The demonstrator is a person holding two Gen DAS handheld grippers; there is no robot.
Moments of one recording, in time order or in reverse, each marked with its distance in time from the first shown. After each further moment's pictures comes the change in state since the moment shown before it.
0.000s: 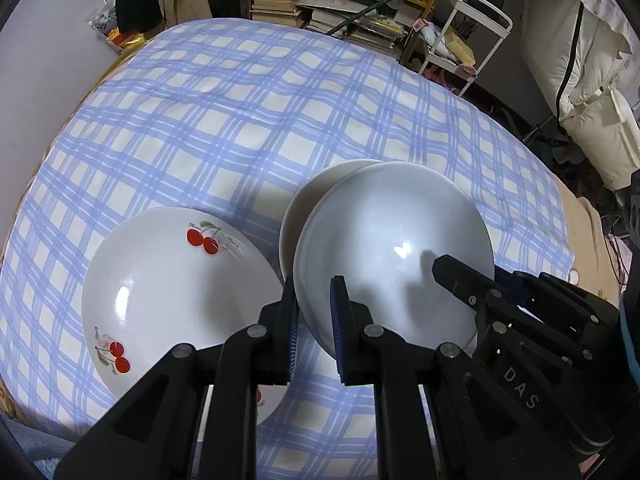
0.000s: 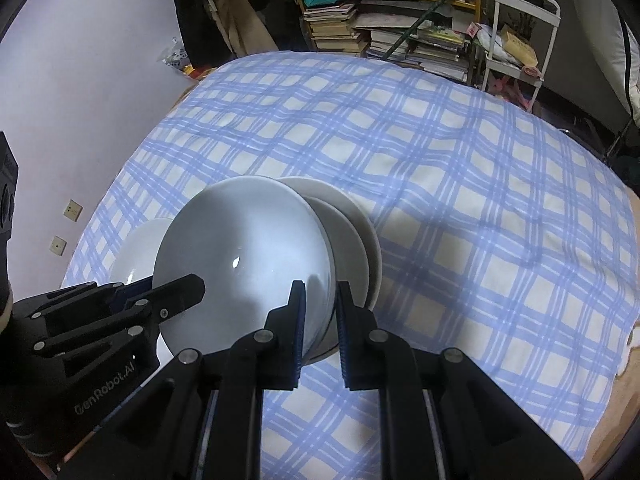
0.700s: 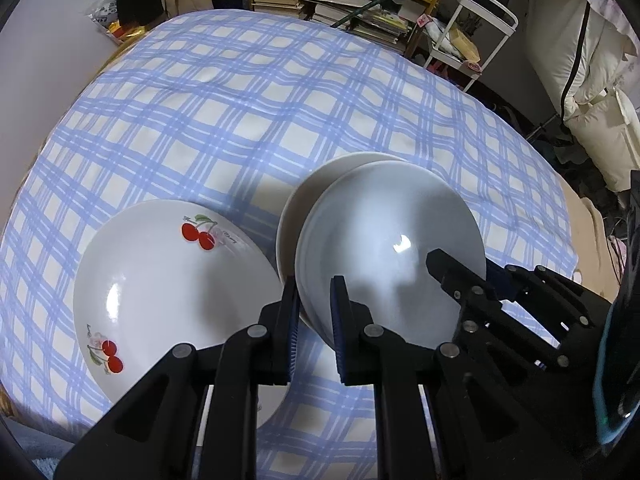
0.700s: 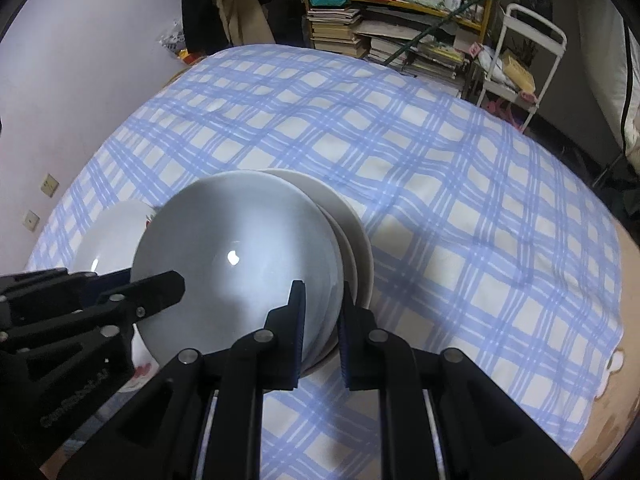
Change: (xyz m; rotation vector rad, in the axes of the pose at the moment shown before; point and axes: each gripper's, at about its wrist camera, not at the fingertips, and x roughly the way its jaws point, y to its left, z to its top) left arm 0.011 0.002 -0.002 -0.014 0.015 0.003; right arm 0.019 0.009 -0.003 -0.107 -0.015 -0.114
